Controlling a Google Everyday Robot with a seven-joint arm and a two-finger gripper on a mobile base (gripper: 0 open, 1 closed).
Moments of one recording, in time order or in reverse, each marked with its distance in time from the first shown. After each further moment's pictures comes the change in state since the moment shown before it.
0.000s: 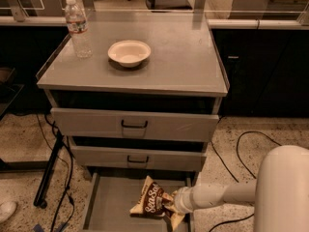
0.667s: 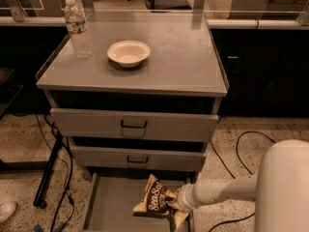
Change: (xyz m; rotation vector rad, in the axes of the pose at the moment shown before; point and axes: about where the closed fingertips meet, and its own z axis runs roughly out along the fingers) arm 0.004 -0.006 -0.023 0.000 0.048 0.029
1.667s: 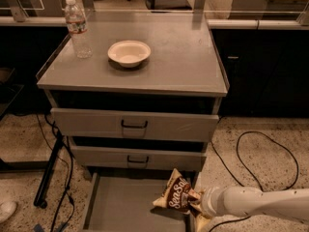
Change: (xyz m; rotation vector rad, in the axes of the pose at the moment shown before) arm 0.033 -0.004 -0.112 0.147 0.025 0.095
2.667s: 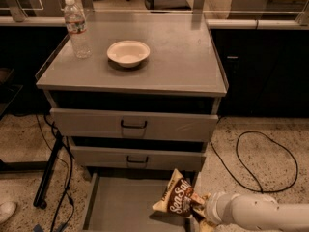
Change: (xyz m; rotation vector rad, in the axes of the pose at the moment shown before) arm -0.013 0.021 -0.057 0.039 -0.018 -0.014
